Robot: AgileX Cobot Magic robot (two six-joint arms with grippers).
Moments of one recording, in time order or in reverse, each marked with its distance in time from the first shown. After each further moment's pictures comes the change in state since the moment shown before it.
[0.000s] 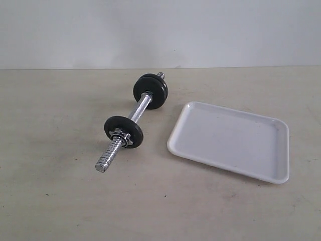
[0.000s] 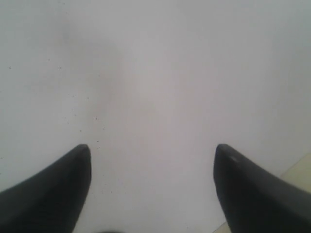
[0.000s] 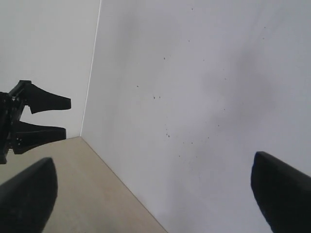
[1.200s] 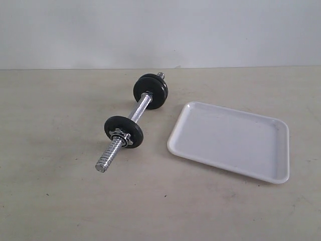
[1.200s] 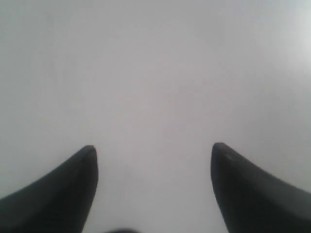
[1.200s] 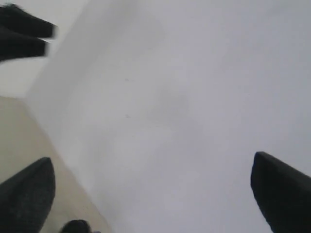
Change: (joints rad) left arm 0.002 -0.287 0.399 -0.778 -0.328 0.645; right arm -0.001 -0.664 0.722 -0.069 -0.259 -0.380
